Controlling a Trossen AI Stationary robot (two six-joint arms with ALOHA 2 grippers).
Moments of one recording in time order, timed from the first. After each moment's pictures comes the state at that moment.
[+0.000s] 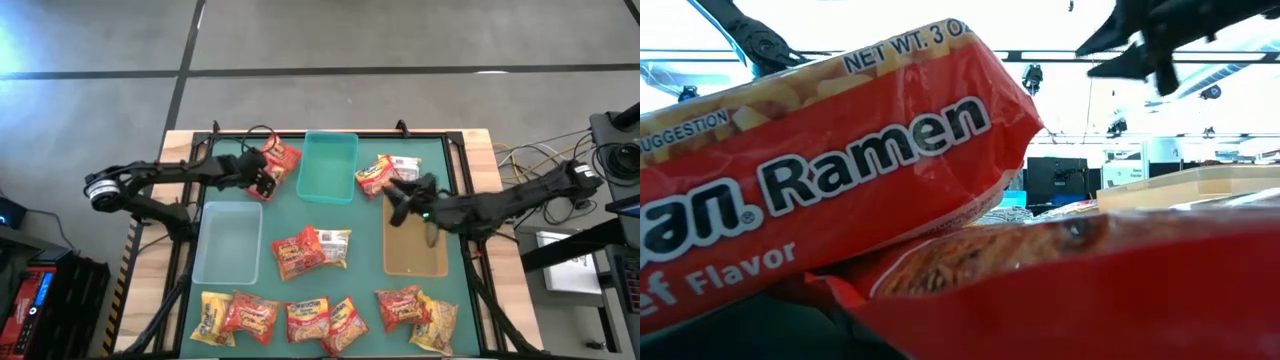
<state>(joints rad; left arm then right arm) 0.51 1.33 0.64 -0.38 -0.28 -0.42 0.25 0.92 0.52 0.15 0.87 0.55</state>
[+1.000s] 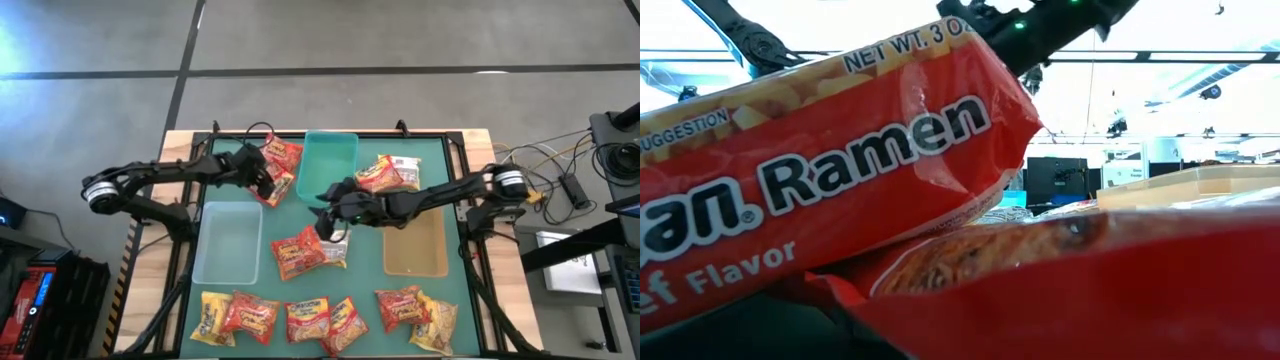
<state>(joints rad) 0.56 1.30 0.62 -0.34 -0.11 -0.30 0.07 1.72 1.13 0.13 0.40 0.43</state>
